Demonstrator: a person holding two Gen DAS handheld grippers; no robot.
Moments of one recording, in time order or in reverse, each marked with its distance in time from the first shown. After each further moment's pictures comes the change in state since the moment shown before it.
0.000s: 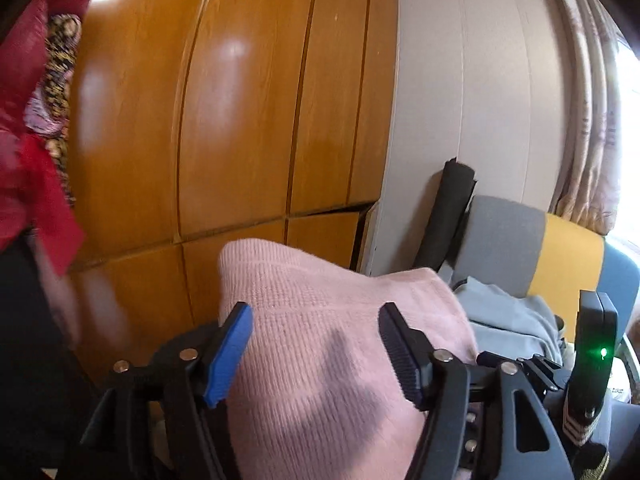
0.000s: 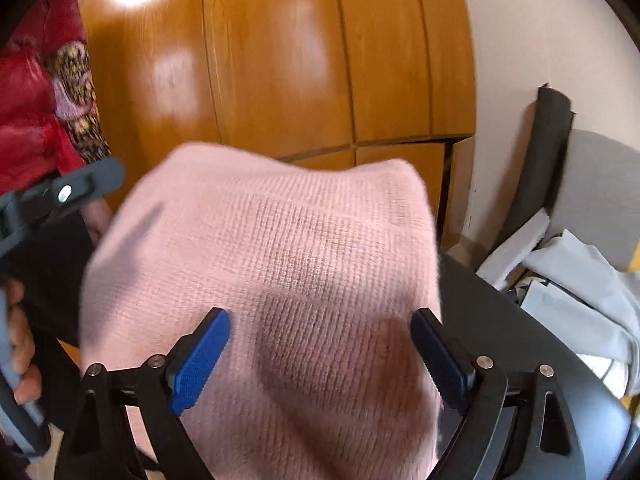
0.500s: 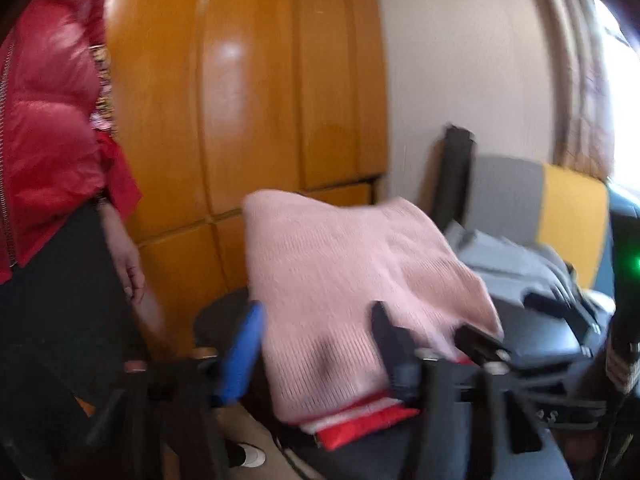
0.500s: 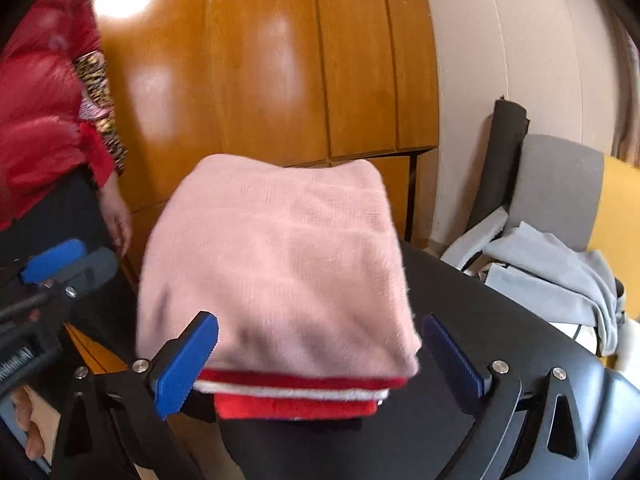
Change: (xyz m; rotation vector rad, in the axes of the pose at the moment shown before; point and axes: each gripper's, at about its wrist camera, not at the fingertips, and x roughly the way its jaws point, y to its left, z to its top) left arm -0.109 -0.018 -0.066 0.107 0.068 0.090; right arm -0.087 0.039 -0.054 0.010 -0.058 -0.106
